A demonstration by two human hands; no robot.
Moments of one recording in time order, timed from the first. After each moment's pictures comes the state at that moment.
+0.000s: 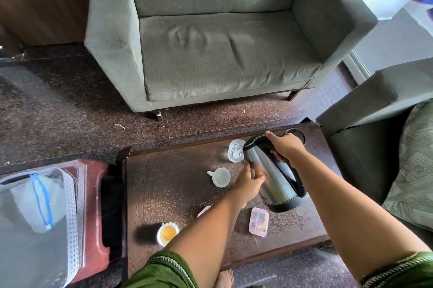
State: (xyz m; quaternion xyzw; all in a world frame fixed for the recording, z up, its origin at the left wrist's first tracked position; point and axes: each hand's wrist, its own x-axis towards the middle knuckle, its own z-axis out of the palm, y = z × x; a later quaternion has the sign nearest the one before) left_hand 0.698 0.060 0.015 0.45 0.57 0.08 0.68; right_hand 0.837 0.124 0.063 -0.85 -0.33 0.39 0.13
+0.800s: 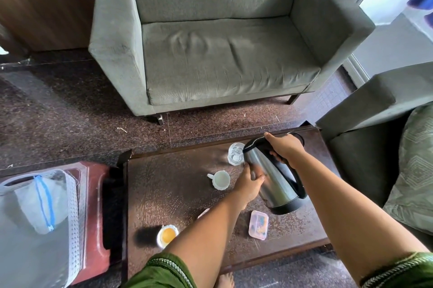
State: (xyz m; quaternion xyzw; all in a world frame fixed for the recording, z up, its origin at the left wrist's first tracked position) left_hand 0.699 0.060 0.027 0.45 0.58 0.07 0.68; right_hand 0.837 0.126 0.072 -0.85 -0.33 0.39 0.12
